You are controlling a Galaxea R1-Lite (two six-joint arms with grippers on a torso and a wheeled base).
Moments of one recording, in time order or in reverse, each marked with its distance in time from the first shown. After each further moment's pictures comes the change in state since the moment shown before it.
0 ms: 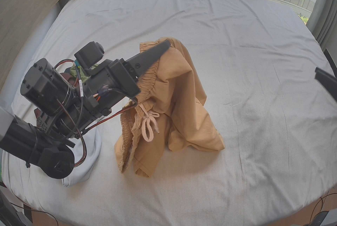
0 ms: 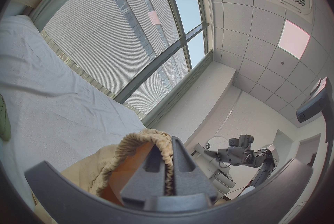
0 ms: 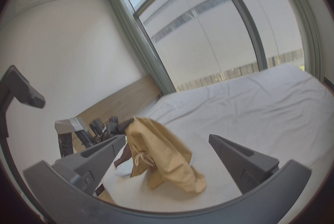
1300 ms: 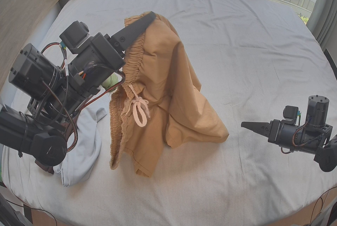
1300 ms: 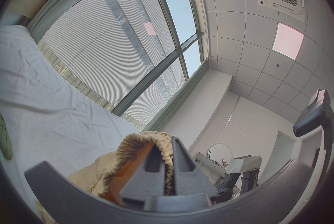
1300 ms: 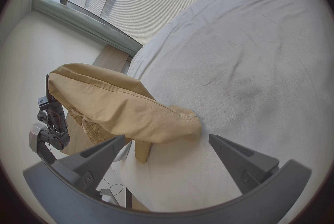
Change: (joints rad) left arm 0.046 -0.035 -0.082 0.000 -0.002 -0.031; right arm -0.151 0.707 0.187 -0.407 0.189 0.313
